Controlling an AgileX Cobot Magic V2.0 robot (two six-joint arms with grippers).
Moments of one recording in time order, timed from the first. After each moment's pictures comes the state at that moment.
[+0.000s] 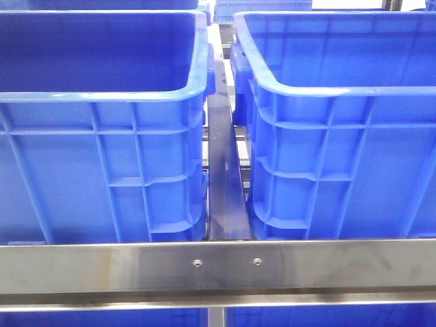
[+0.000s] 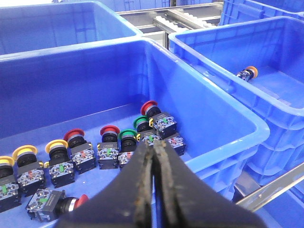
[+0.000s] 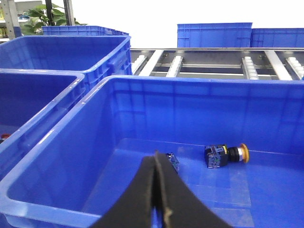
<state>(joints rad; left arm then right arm) -0.45 0.30 -0.39 -0.12 0.29 0.16 -0.14 0.30 -0.26 1.50 0.33 -1.44</state>
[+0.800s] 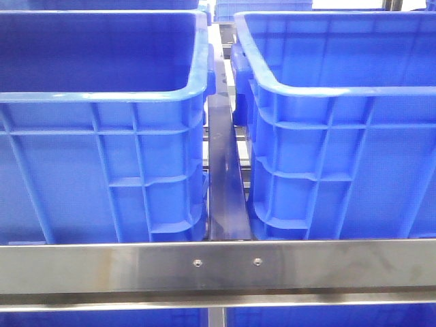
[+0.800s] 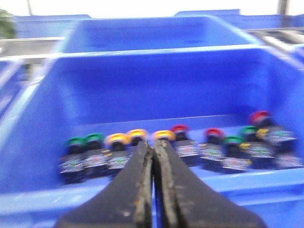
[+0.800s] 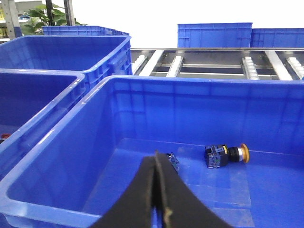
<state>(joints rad) -0.07 0.12 -0.19 0.01 0.16 0.03 -0.14 0.30 -0.26 1.50 0.33 -1.44</state>
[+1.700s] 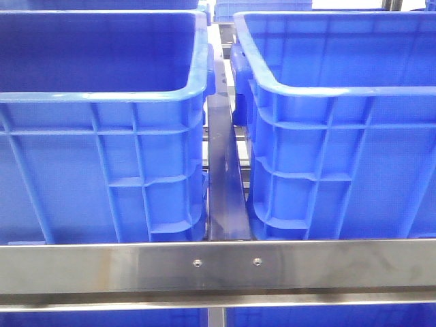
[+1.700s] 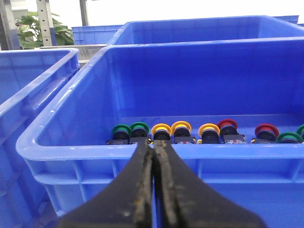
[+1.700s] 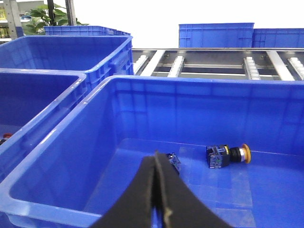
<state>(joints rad) 0.06 -0.01 0.00 0.03 0.03 0.02 -0.14 0.30 -0.26 1.50 0.34 -1.44</state>
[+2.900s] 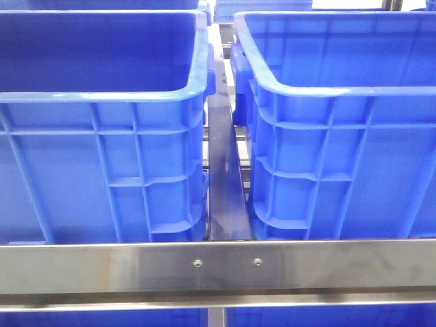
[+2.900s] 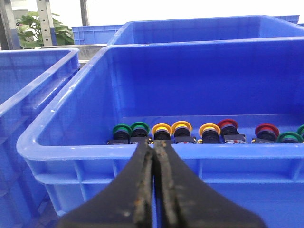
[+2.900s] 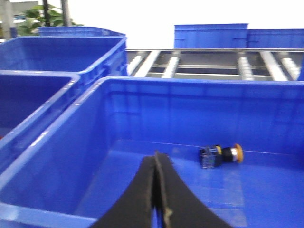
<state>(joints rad) 0.06 -0.01 0.00 0.03 0.03 0.02 -0.14 0.30 -0.26 1.50 0.29 -1.44</state>
